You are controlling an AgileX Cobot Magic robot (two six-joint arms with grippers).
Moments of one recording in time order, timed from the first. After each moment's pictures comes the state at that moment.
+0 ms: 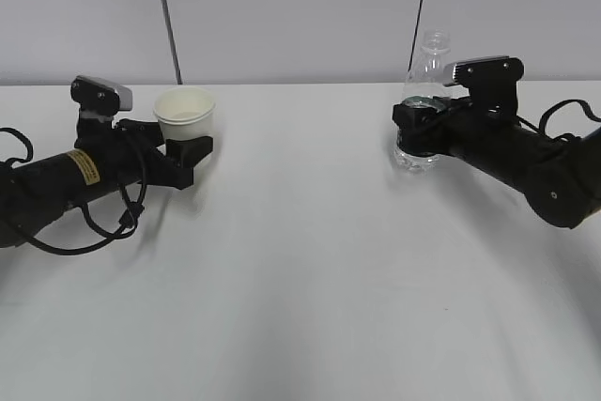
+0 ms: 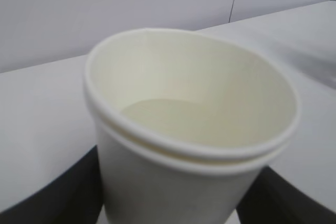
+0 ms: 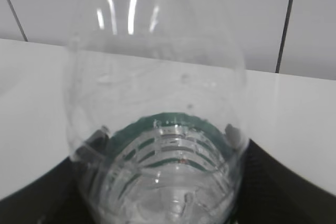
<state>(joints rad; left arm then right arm) -0.12 2.20 -0.96 0.67 -1.01 -0.33 0.09 2.13 -1.00 -0.28 -0.82 0.19</state>
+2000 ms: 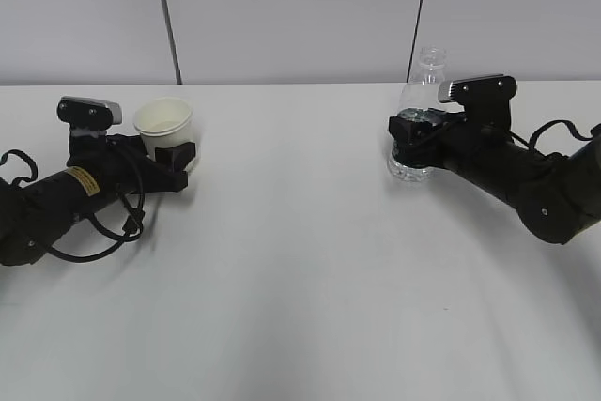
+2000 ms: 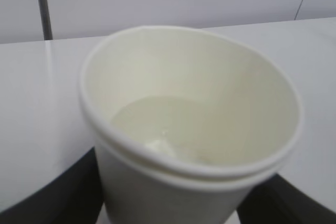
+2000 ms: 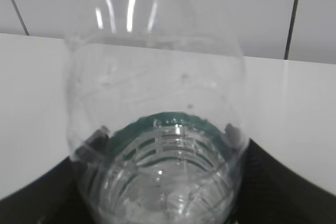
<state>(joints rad) -0.12 2.28 -0.96 0.45 -1.04 -0.26 0.09 2.20 -1.00 -0.28 -0.90 0.19</state>
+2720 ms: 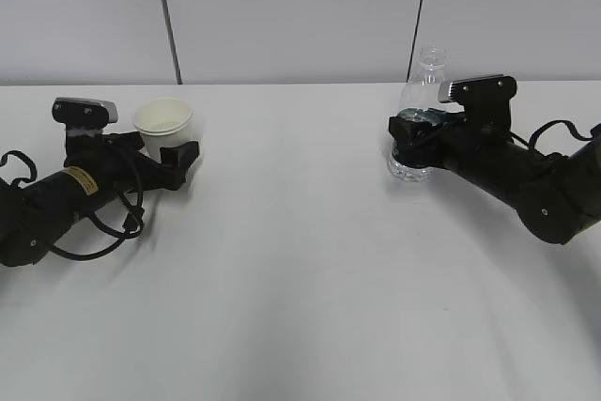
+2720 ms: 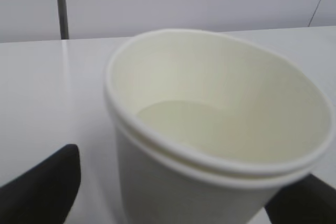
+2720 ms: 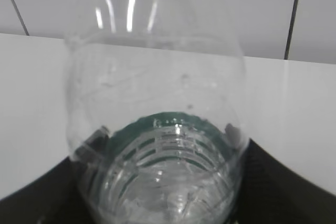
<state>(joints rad) -0.12 2.29 -0.97 0.41 -1.04 -0.26 0.09 2.20 -1.00 -0.28 -0.90 0.19</state>
